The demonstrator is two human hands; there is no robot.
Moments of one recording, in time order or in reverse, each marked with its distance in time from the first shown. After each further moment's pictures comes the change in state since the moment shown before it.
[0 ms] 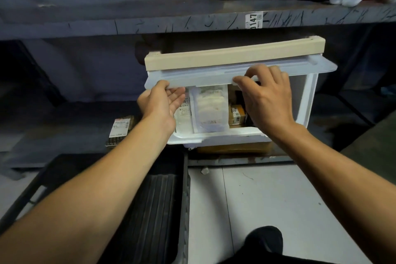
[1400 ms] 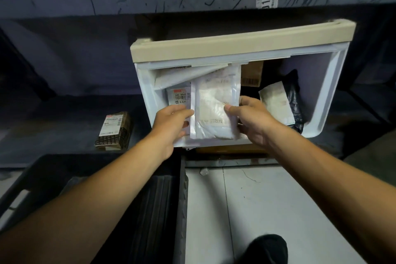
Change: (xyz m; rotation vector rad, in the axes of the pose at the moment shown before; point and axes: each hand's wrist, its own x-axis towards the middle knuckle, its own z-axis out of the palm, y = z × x) left_hand 0.052 -0.071 -0.027 0.623 -0.235 -0.120; right_hand -0.011 -0.019 0.065 1.264 -0.623 1.244
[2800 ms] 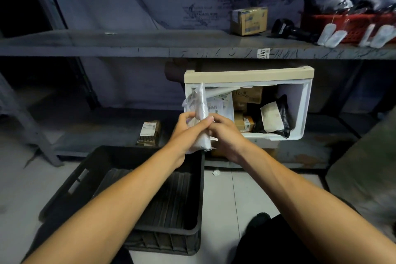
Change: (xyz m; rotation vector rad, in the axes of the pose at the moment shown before) left_hand -0.185 0.024 -0.074 -0.017 -0.127 0.232; right_hand -0.187 -0.029 0.101 0.069 -0.309 -0.171
